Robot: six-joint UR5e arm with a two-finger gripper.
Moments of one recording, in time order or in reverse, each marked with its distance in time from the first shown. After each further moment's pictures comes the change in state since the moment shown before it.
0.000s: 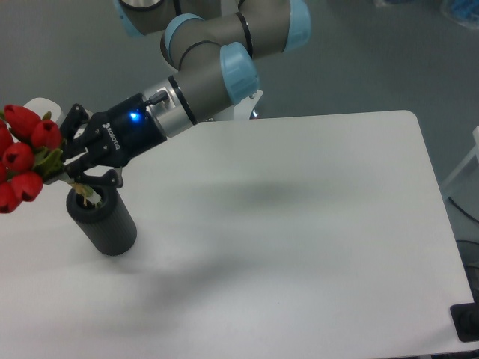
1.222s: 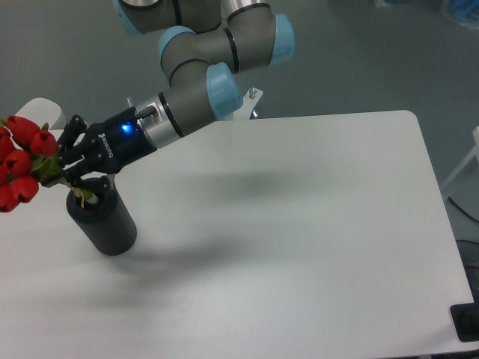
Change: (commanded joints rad) arm -0.015 -0.037 -0.103 0.032 0.034 0.132
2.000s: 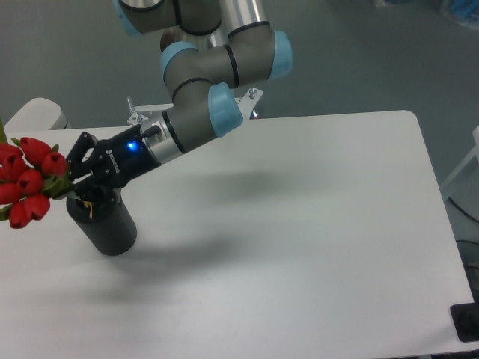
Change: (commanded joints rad) arm -0.002 -0.064 -0.015 0.020 0.000 0.066
